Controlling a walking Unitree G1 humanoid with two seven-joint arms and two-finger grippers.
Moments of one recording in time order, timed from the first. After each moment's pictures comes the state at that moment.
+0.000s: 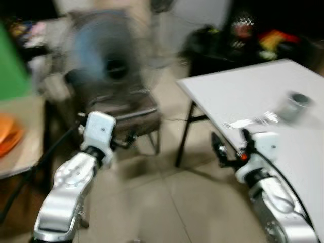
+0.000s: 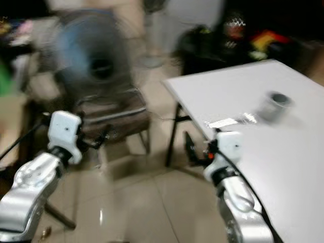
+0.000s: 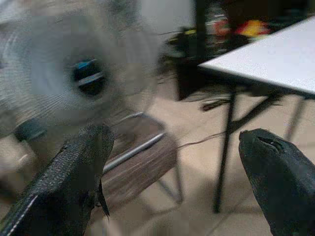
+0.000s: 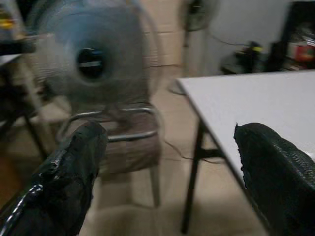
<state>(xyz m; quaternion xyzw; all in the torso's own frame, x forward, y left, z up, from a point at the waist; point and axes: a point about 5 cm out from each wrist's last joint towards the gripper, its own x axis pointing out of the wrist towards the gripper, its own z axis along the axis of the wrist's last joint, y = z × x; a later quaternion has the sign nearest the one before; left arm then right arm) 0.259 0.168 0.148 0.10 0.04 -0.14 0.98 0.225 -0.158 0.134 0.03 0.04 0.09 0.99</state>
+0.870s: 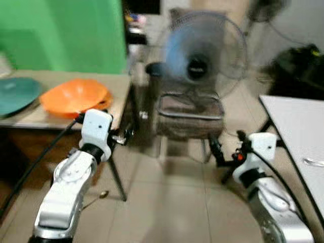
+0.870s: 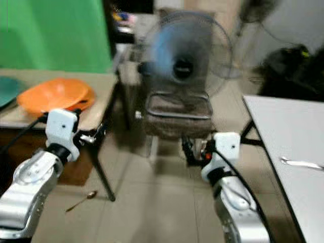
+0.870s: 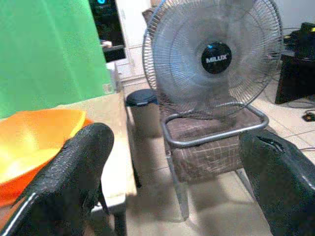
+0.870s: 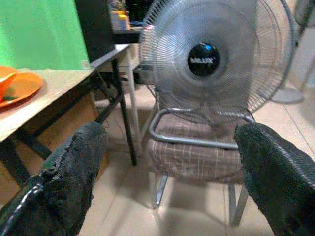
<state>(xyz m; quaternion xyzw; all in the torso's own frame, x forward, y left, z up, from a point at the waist) 0.262 0.164 0.153 0.10 0.02 -0.14 0.99 0.227 -0.160 0.128 0.04 0.05 0.08 1.00</state>
